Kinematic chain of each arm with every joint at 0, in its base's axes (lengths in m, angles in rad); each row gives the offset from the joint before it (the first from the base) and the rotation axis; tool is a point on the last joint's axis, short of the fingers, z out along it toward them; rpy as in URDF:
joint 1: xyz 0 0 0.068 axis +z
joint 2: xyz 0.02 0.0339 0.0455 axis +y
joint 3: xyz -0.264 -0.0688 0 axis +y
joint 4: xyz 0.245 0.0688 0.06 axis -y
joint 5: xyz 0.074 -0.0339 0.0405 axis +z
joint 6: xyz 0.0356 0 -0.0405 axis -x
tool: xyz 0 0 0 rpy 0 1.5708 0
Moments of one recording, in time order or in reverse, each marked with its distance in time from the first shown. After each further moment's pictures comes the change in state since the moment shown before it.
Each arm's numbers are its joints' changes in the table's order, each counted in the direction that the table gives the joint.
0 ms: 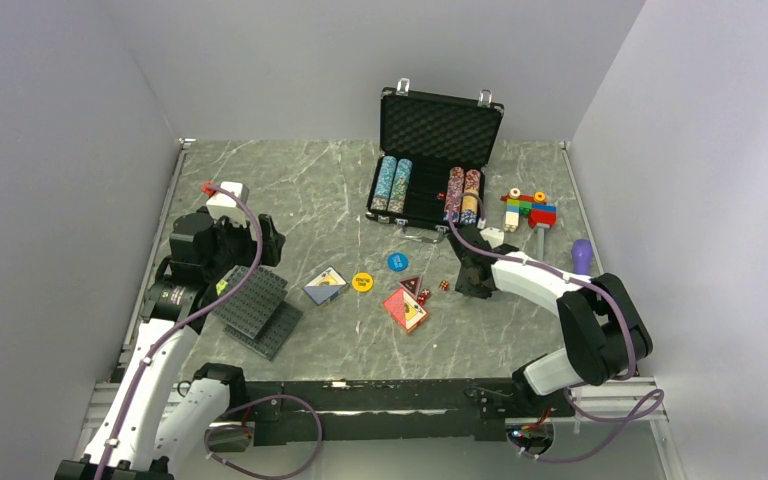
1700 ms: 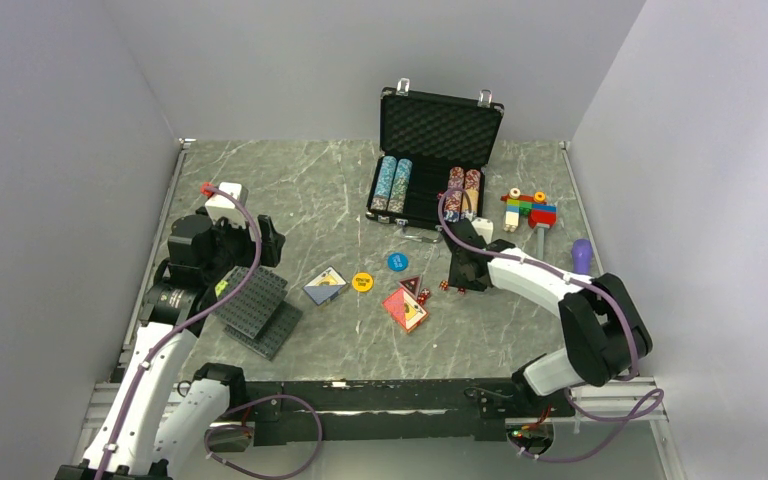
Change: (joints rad) left arm -0.005 -0.019 0.000 0.000 0.000 0.000; right arm 0.045 -0.006 -0.056 -0.003 -0.002 0.100
